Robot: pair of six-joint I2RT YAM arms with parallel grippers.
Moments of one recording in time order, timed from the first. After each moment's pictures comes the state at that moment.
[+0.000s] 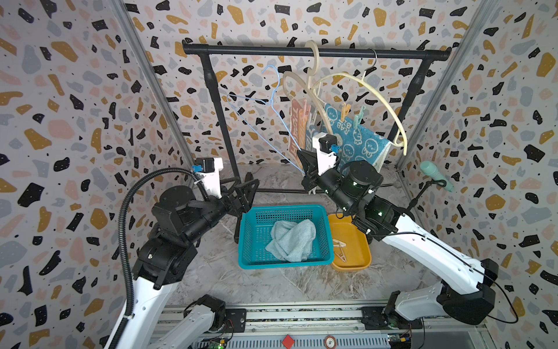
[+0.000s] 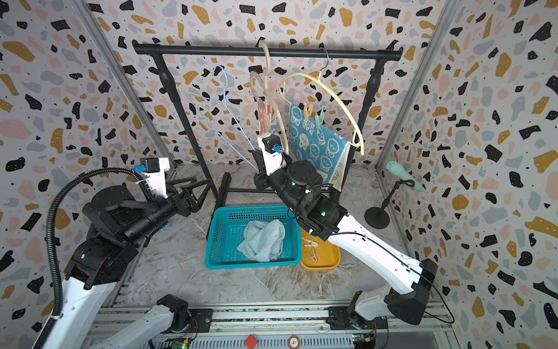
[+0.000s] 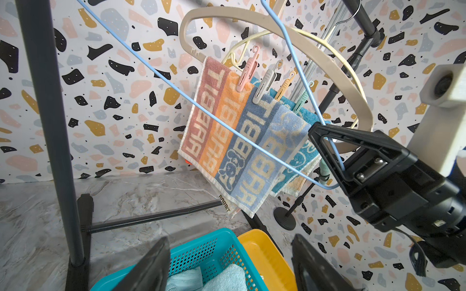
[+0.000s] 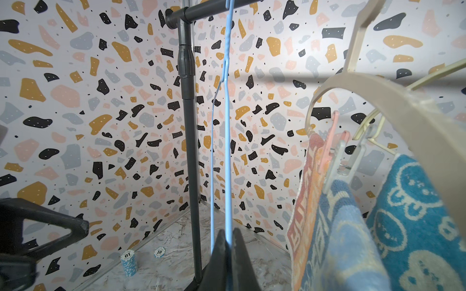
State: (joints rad) left arm -0.37 0.84 1.30 -0.51 0.25 -0.37; right arm 0.96 1.40 1.57 -0.01 0.24 -0.07
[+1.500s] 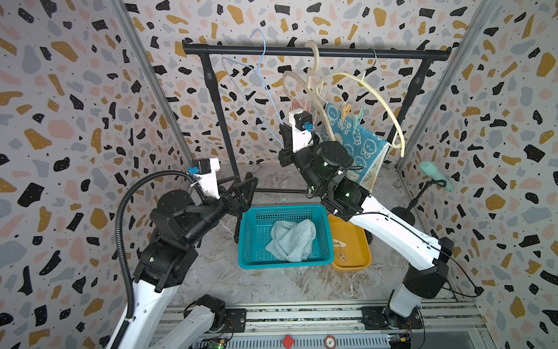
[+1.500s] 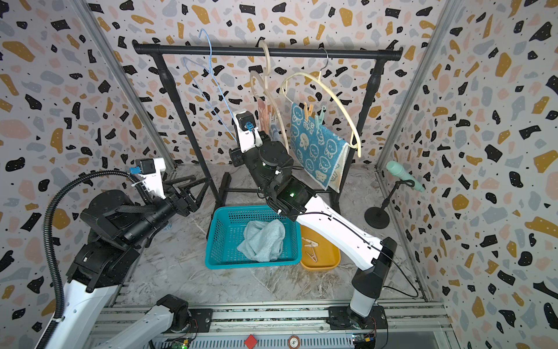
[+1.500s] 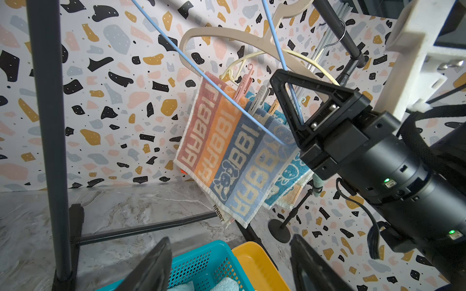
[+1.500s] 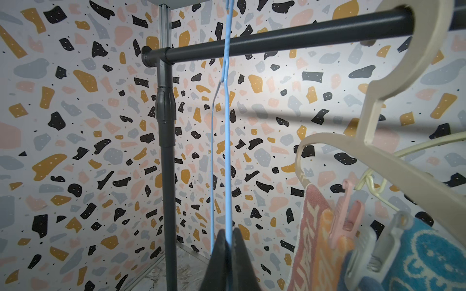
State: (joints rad) left arm -0.37 0.81 1.25 -0.43 0.24 -0.40; right arm 0.98 1.73 1.99 0.05 0.41 -0.17
